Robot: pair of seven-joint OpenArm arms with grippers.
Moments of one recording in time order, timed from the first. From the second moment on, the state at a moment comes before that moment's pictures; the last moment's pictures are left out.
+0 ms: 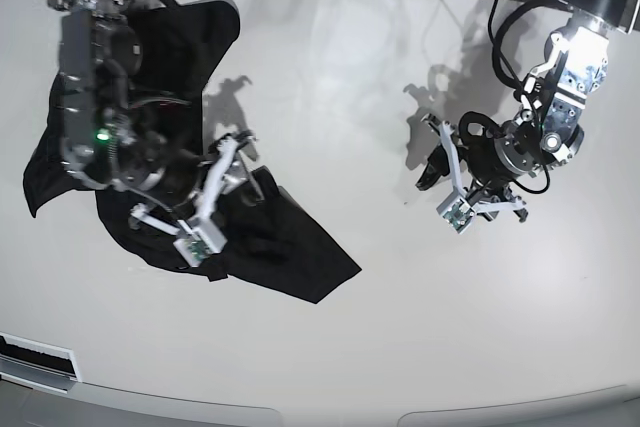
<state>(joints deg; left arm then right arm) -2.0 -29.3 18.9 86.6 -9.1 -21.8 26.2 1.0 8.1 -5.5 97.3 13.3 29.0 -50.4</state>
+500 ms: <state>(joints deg) -2.0 -33.4 18.9 86.6 -11.3 -21.7 26.4 12.6 6.6 -14.0 67.4 2.4 16.3 -40.6</state>
